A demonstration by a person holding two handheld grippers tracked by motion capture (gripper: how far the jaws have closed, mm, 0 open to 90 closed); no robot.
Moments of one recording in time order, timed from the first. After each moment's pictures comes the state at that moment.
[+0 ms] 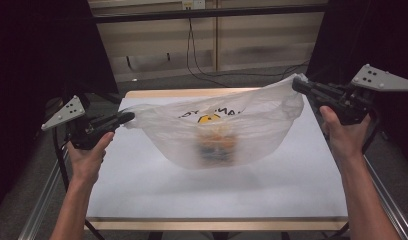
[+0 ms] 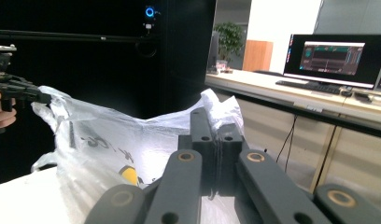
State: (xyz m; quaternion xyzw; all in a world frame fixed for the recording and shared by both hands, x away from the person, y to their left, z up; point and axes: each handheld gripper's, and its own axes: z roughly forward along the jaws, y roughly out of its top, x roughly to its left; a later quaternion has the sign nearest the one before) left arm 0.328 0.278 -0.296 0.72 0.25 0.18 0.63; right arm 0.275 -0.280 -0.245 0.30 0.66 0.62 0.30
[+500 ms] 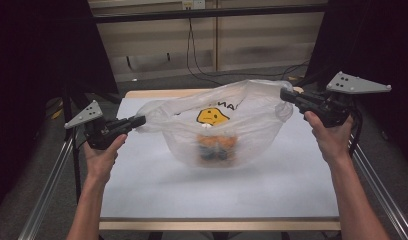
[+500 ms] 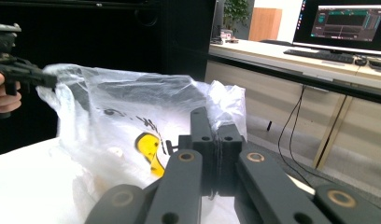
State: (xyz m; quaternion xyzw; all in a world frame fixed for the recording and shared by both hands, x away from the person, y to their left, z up) left arm 0.346 0.266 -0.334 0.74 0.26 0.14 0.61; right arm 0.295 -0.270 -0.275 0.32 0.69 0.59 0.28
